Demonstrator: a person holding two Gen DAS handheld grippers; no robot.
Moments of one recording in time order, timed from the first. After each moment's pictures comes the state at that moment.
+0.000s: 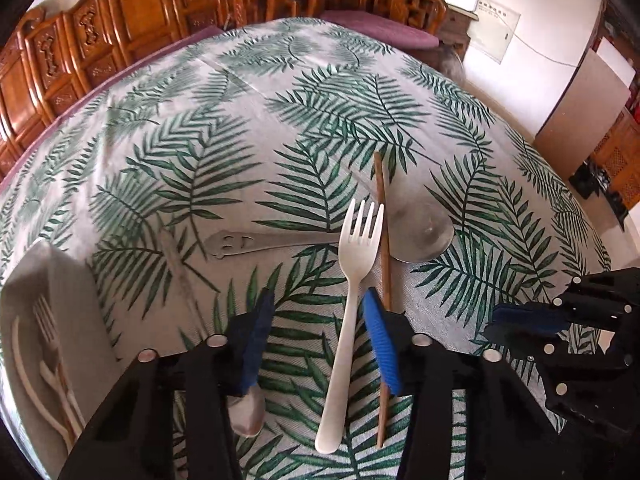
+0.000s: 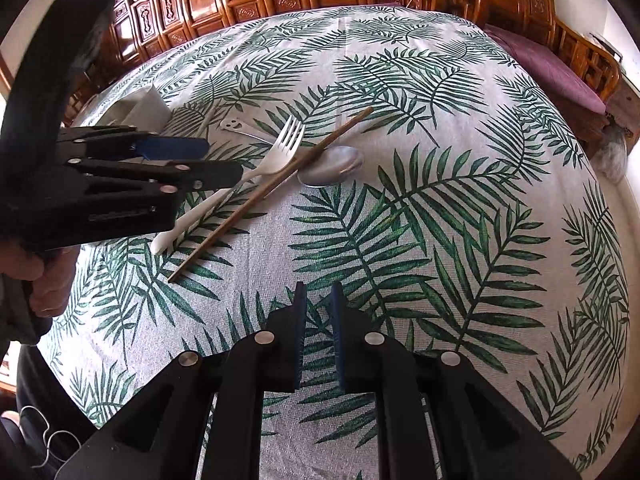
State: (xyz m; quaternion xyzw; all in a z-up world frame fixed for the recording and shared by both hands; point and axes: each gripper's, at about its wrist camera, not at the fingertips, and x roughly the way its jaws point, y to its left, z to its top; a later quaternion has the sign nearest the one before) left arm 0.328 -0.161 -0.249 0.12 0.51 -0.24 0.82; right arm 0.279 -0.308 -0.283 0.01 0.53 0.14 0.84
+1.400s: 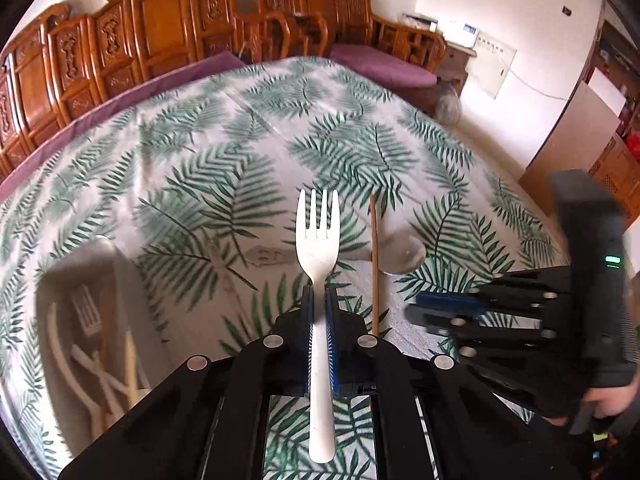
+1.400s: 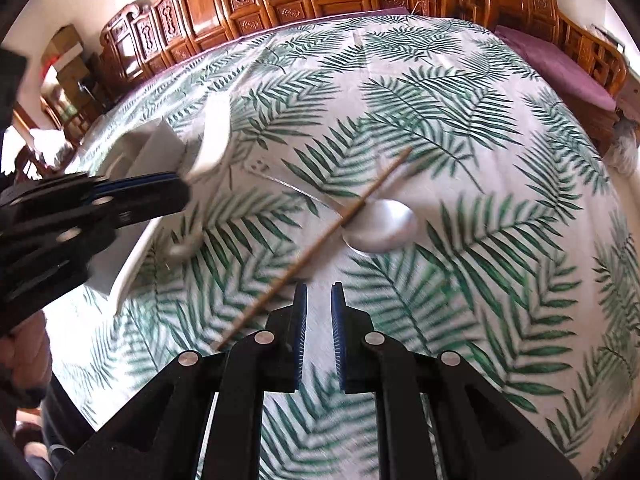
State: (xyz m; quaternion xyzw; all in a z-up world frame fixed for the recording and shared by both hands) left arm 0.303 -0.124 -0.188 0.08 0.46 -0.24 0.85; right arm 0.320 -0.276 -0.271 0.05 0.52 0.15 0.84
